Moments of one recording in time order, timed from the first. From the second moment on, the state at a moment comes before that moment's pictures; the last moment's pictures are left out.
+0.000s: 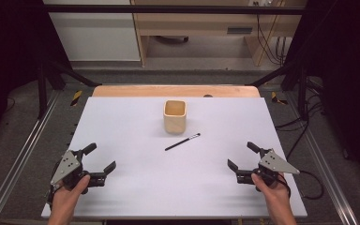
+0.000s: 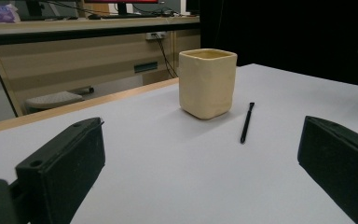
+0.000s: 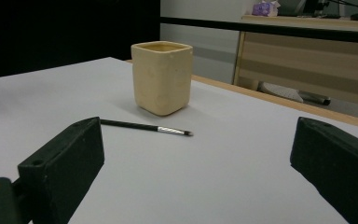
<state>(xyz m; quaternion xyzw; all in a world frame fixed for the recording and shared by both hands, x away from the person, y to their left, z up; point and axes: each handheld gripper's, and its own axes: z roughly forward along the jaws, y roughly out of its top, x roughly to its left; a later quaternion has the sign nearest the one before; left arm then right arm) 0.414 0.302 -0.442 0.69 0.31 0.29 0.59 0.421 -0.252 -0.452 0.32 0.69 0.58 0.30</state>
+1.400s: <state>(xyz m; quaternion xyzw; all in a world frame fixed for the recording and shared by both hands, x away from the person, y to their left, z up) 0.473 0.177 -0.398 0.83 0.24 0.19 0.47 0.416 -0.257 -0.448 0.33 0.67 0.59 0.30</state>
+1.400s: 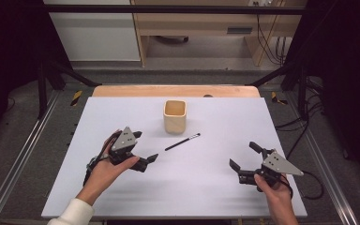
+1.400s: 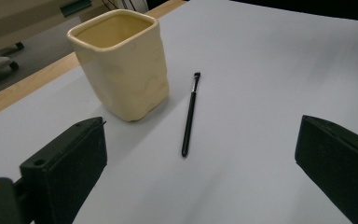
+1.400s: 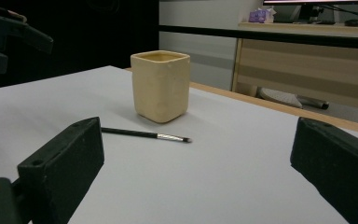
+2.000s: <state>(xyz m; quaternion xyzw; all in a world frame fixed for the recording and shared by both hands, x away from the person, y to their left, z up) 0.503 0.120 -0.394 0.87 0.22 0.15 0.41 0.417 -0.255 -0.449 0.32 0.68 0.59 0.30</state>
